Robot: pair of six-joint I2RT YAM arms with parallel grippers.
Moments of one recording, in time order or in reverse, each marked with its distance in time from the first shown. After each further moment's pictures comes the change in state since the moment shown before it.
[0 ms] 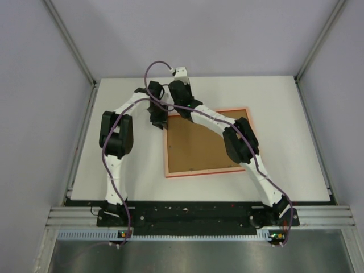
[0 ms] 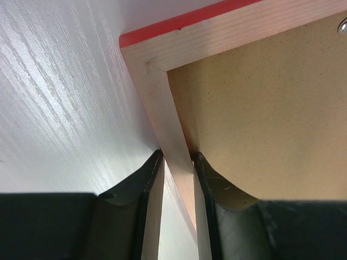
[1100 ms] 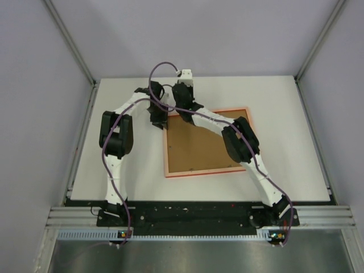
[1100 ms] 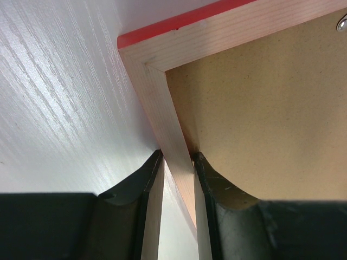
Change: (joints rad) left arm 0.000 0.000 -0.001 0.002 0.003 0.012; right arm -0.019 0.003 -0.103 0.210 -0.001 0.068
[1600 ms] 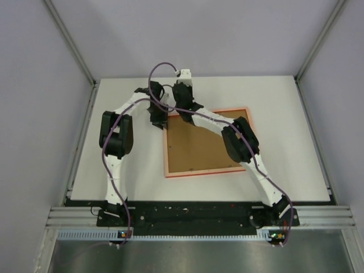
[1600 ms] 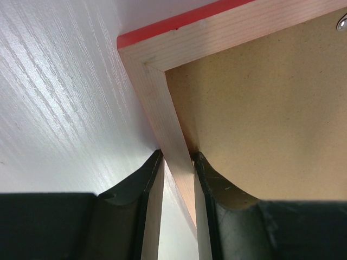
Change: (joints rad) left arm 0.000 0.000 0.000 0.000 0.001 0.002; right arm -0.005 0.005 0.013 -0.007 -0.048 0.002
